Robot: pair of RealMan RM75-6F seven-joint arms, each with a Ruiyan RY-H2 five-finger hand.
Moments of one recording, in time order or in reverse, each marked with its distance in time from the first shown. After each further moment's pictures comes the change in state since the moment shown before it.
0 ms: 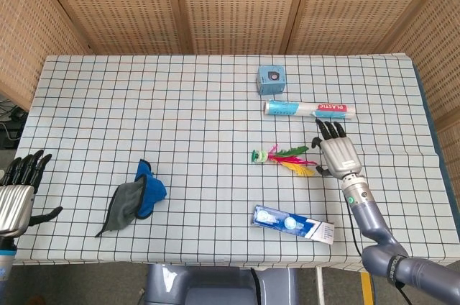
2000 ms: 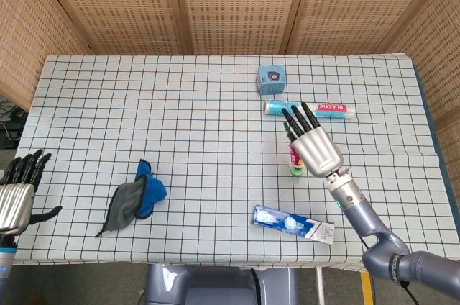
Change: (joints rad) left arm -0.013 0.001 0.005 -0.002 -0.032 -0.010 0.003; right arm 0.092 0.064 -0.110 -0.063 -0.364 0.258 -0.201
